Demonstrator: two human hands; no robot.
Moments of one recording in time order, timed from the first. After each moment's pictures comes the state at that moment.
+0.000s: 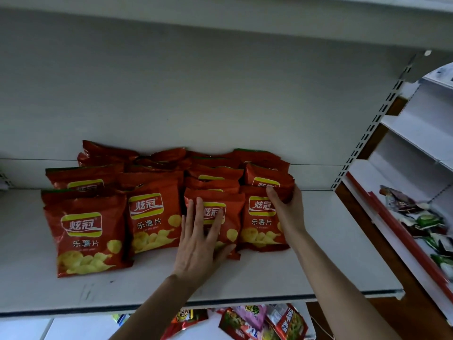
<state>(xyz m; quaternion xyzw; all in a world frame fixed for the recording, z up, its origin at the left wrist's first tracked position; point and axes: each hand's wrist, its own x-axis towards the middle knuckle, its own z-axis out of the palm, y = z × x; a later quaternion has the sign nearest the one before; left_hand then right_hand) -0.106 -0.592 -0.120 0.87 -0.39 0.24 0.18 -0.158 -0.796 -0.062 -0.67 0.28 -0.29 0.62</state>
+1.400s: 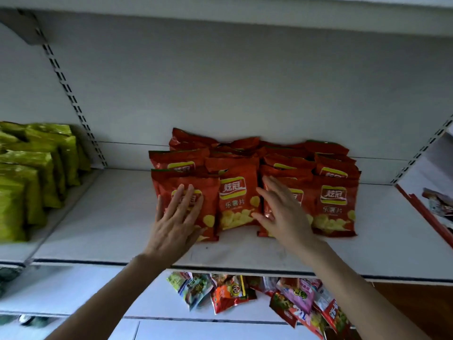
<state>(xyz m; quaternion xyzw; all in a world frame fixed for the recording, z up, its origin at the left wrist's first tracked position) -0.039 -0.383 -0.103 0.88 -0.40 0.26 0.06 -0.143 -0.623 -0.046 -0.96 -0.02 -0.26 0.08</state>
